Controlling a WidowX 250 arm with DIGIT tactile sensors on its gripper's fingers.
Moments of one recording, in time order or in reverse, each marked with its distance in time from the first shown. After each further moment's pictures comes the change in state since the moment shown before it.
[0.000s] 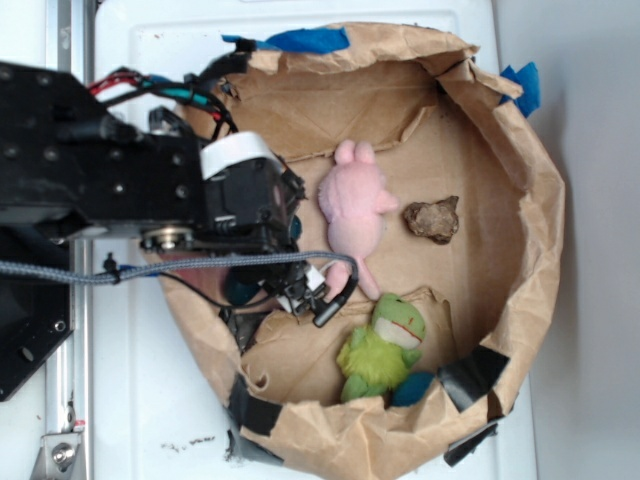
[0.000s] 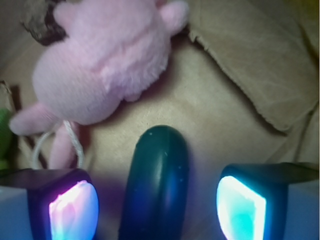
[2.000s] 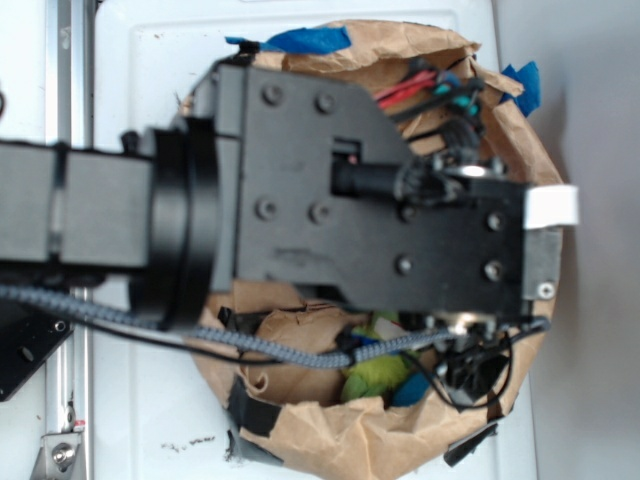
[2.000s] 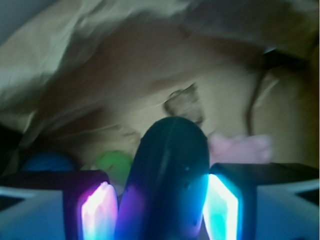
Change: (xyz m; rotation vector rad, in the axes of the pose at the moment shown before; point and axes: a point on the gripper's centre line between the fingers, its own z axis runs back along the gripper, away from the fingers) arm 0.059 -0.078 0.057 0.121 0.042 -0.365
